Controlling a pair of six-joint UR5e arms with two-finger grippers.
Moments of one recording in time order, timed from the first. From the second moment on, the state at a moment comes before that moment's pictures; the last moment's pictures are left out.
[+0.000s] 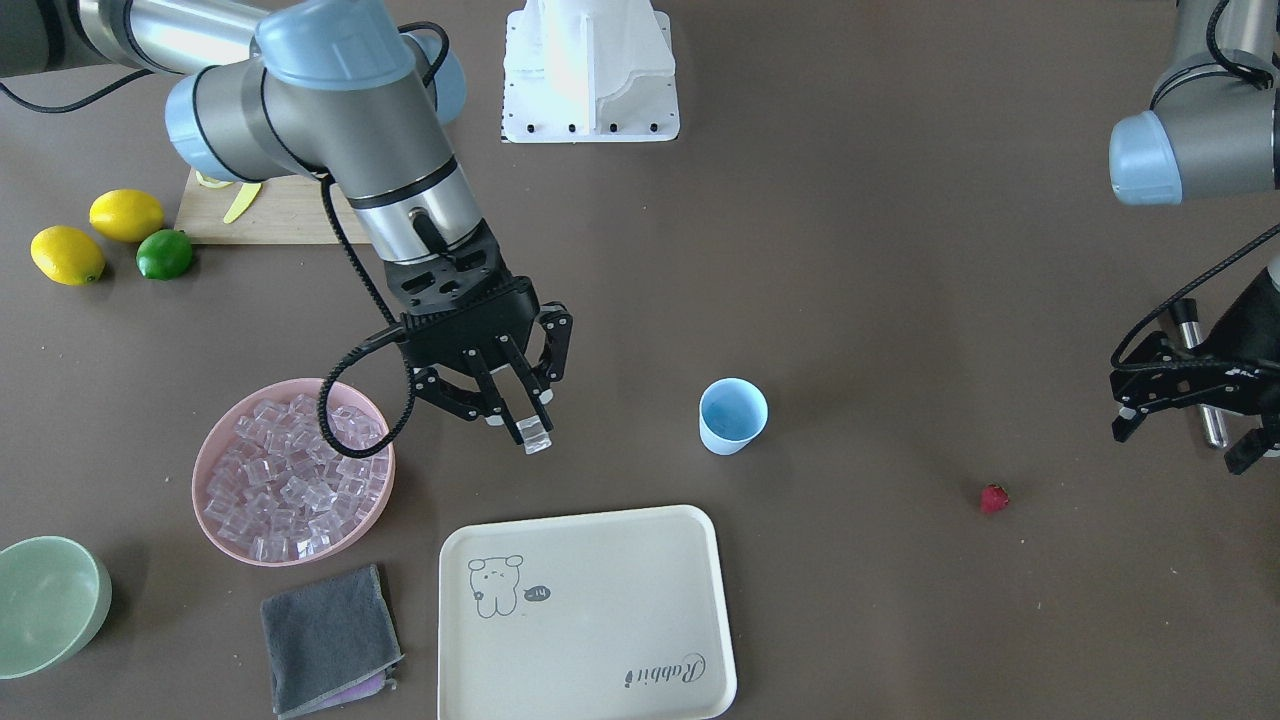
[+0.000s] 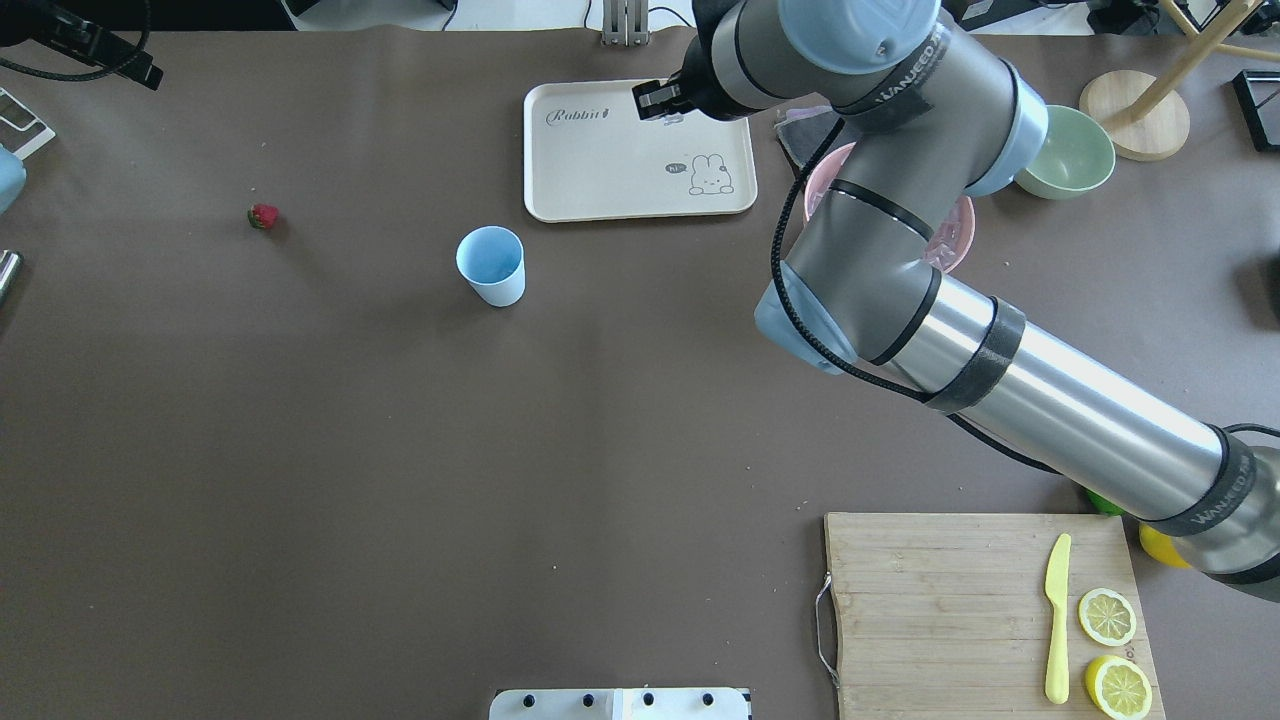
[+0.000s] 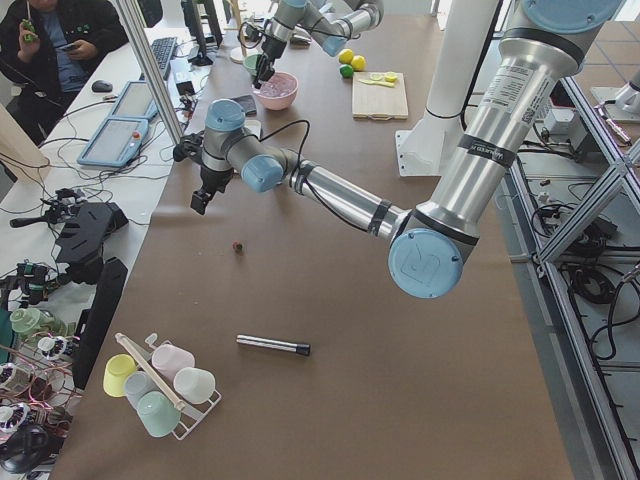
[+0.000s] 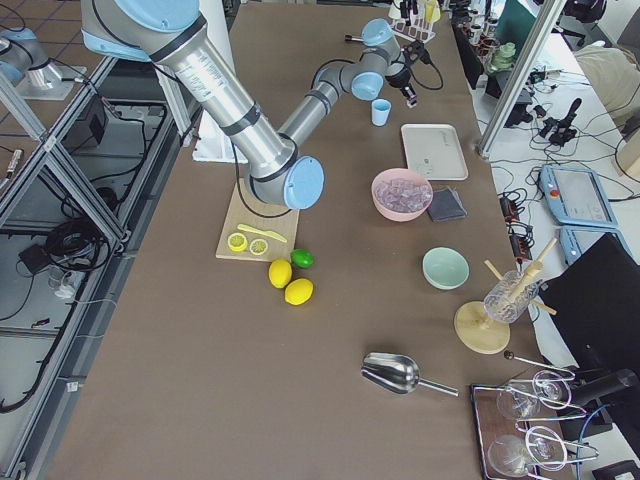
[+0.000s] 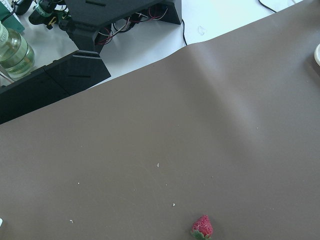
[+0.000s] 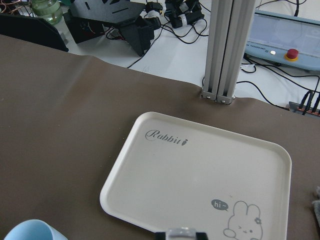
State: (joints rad) left arm -1.23 -1.98 -1.59 -1.89 -2.14 -0.32; right arm 0.74 -0.73 1.54 -1.22 1.72 0.77
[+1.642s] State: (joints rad) left arm -1.23 -1.99 -1.55 -1.89 -2.11 -0.32; right arm 0.51 -0.50 1.20 -1.10 1.53 0.77
